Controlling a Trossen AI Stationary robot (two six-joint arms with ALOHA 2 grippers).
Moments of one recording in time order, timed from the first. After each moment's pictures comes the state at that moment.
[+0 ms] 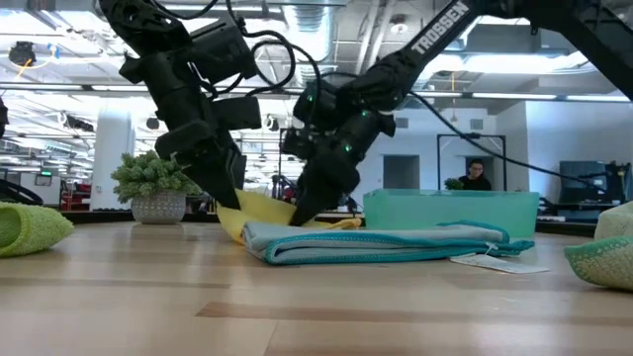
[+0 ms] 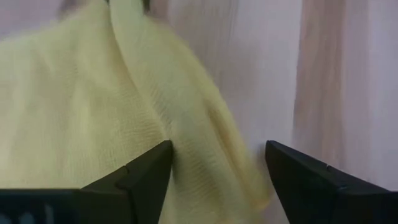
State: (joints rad) left arm 0.09 1.54 0.74 -0.22 -0.07 0.02; right arm -0.26 2.17 1.43 -0.28 -0.32 -0.42
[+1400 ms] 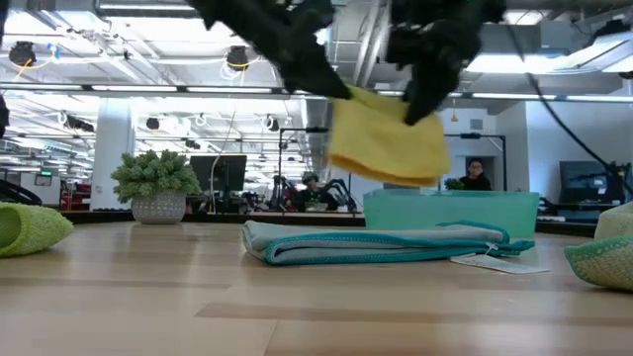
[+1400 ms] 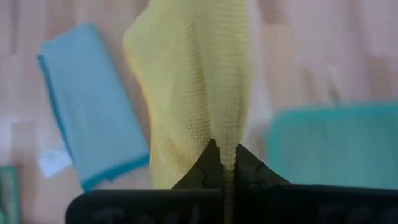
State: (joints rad) left arm 0.12 1.64 1.22 -0.14 -0.07 0.13; right arm -0.23 1.43 1.14 -0.80 -0.13 -0.15
